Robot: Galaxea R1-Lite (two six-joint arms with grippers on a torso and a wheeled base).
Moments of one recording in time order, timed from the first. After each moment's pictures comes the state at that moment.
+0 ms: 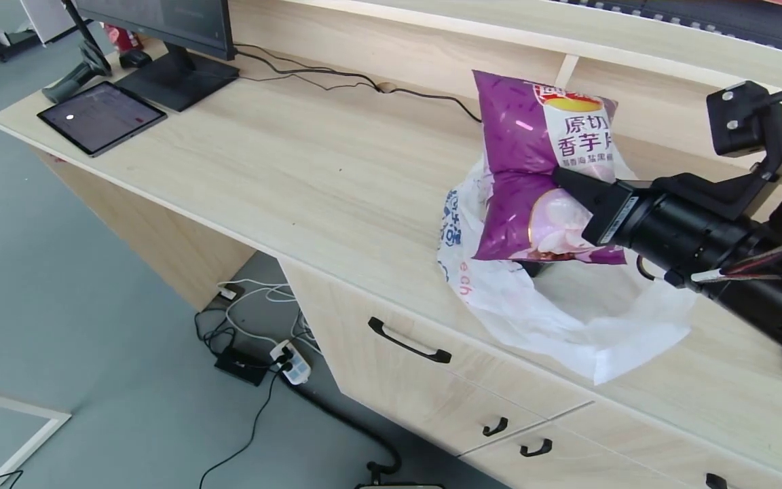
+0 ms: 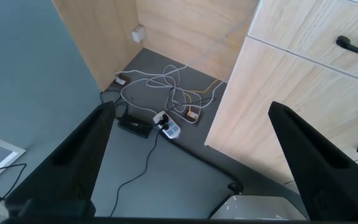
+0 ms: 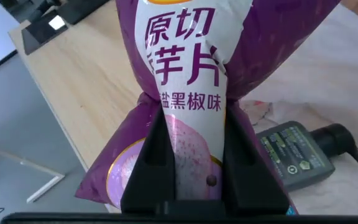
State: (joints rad) left arm 0.00 0.00 0.00 -0.03 0.01 0.05; right arm 0.50 1.53 -0.77 -0.95 -0.08 0.12
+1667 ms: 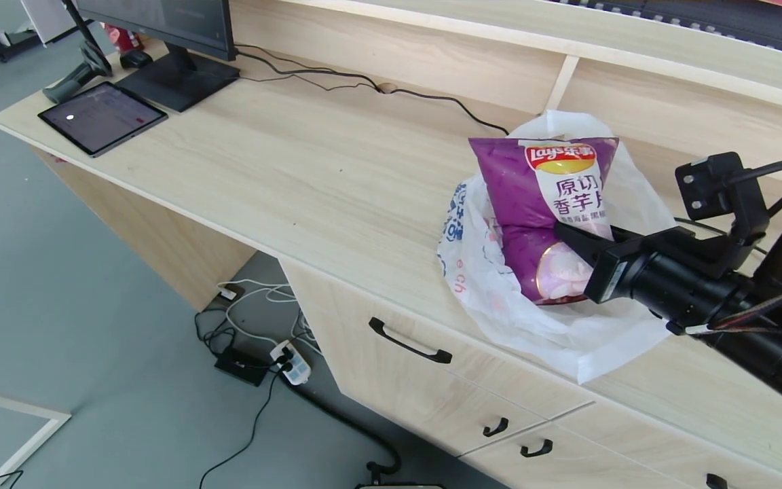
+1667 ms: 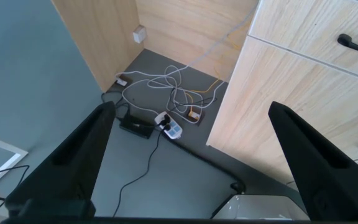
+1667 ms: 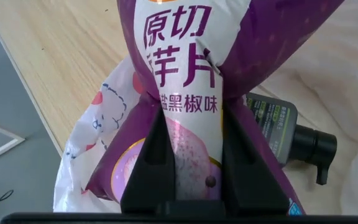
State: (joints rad) left arm 0.00 0.00 0.00 -0.03 0.01 0.06; right arm 0.46 1.55 -0.60 -1.03 -0.04 -0.03
